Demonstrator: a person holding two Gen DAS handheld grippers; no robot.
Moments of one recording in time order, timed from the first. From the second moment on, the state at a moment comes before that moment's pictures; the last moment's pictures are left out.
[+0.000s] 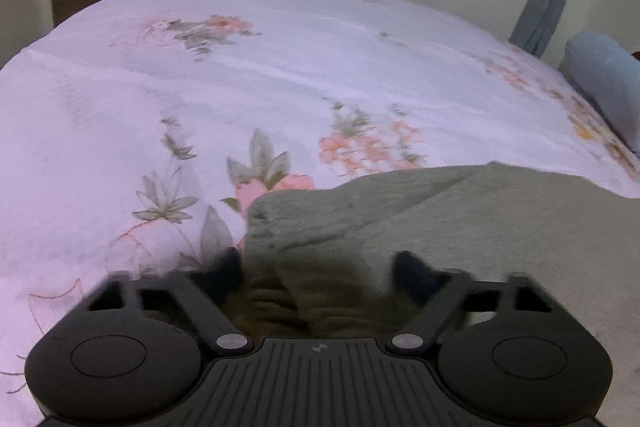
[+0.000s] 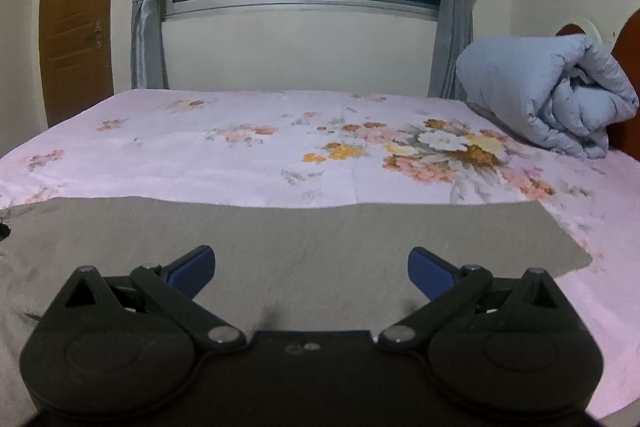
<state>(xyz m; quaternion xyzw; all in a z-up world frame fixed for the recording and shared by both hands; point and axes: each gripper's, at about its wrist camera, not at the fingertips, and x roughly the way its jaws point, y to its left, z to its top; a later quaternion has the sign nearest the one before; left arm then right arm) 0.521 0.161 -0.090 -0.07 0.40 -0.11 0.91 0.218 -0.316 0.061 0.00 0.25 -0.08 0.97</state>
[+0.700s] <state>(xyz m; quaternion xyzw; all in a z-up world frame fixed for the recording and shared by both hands) 0.506 0.147 -0.059 -0.06 0.36 -0.10 0.93 0.210 -0.336 0.066 0.01 0.26 -0.09 0.96</state>
